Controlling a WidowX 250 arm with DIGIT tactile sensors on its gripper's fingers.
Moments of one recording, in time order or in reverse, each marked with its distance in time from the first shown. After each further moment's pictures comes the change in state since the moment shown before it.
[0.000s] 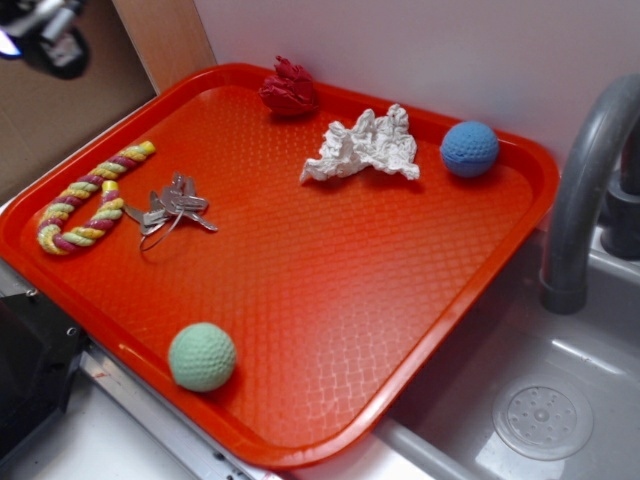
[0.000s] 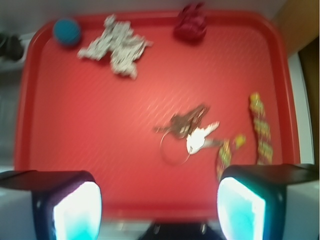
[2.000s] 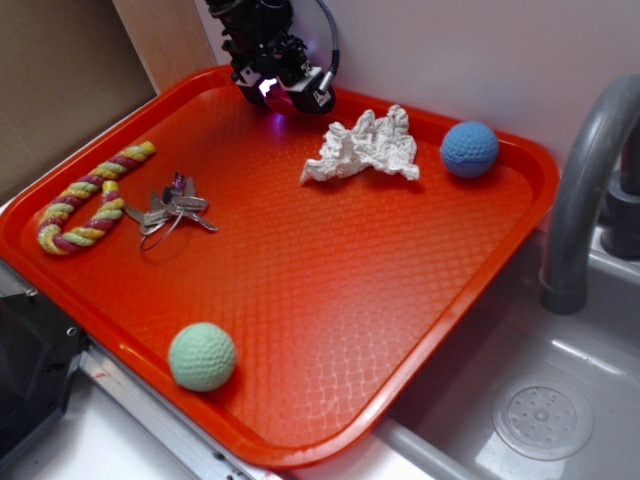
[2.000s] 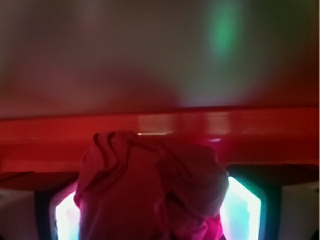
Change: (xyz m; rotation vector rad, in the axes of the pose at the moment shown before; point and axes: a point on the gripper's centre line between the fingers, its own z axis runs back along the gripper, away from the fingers) arm 0.154 0.022 -0.192 -0.131 -0.023 -0.048
